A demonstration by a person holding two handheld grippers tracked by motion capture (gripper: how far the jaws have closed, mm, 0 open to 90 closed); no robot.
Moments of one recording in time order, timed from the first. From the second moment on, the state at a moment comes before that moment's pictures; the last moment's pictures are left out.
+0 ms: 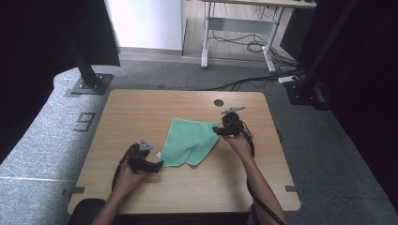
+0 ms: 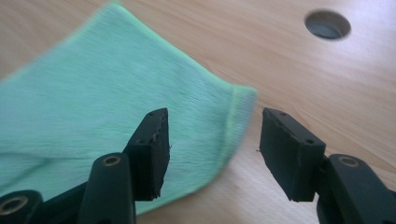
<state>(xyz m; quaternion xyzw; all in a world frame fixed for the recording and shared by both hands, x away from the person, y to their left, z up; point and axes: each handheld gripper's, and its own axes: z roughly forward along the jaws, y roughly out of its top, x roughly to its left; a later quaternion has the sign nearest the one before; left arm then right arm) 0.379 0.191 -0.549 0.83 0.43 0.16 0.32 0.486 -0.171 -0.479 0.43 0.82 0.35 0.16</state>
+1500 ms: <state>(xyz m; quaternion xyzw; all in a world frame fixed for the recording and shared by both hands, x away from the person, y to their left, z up) 0.376 0.191 -0.549 0.83 0.43 0.16 0.32 0.373 -0.177 -0.532 0.37 0.87 0.30 0.12</state>
